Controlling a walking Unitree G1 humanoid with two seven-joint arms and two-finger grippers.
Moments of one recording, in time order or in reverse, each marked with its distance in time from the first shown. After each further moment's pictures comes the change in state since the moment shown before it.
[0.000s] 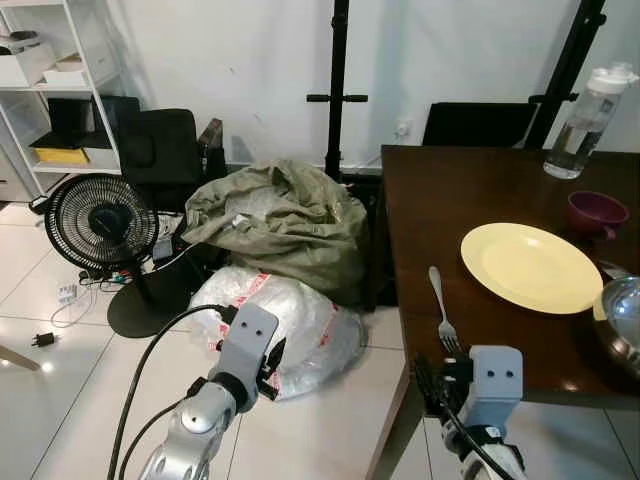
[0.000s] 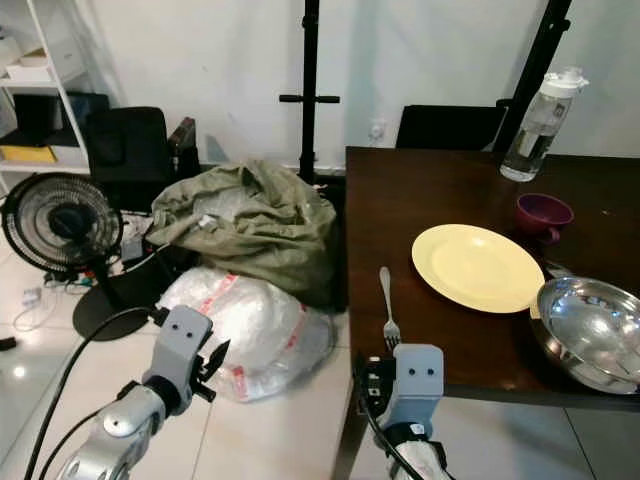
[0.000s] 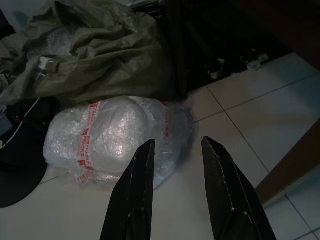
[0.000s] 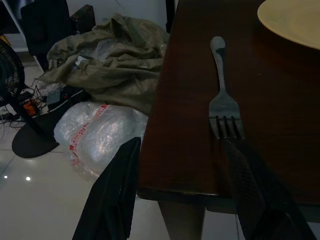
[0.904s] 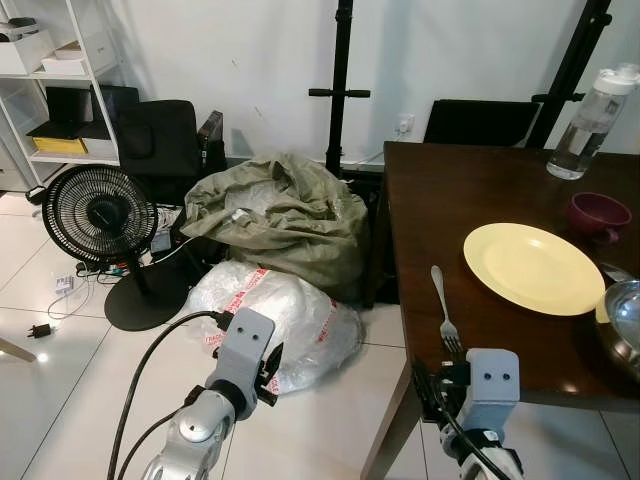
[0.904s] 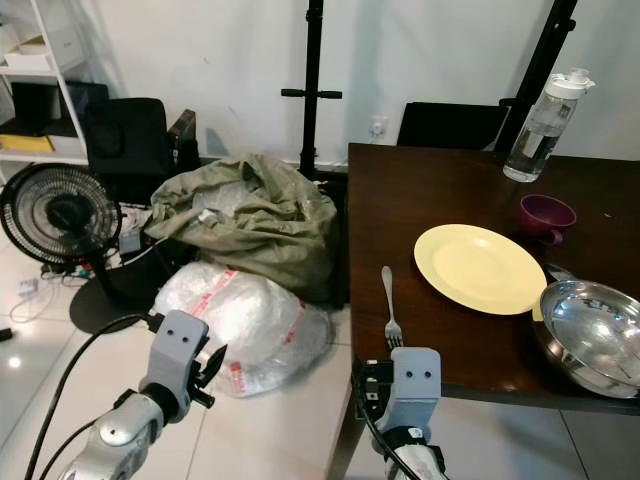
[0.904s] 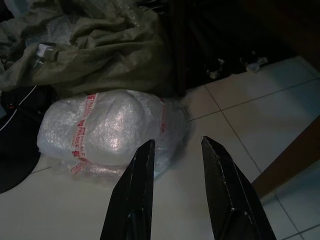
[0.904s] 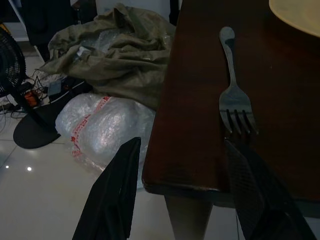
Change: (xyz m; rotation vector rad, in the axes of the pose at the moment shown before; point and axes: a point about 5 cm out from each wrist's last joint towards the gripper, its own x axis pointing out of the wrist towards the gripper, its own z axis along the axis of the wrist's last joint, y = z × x) left arm -0.007 -0.002 0.000 -0.036 0.007 0.016; right arm 0.000 0.002 -0.001 0.008 0.019 0.003
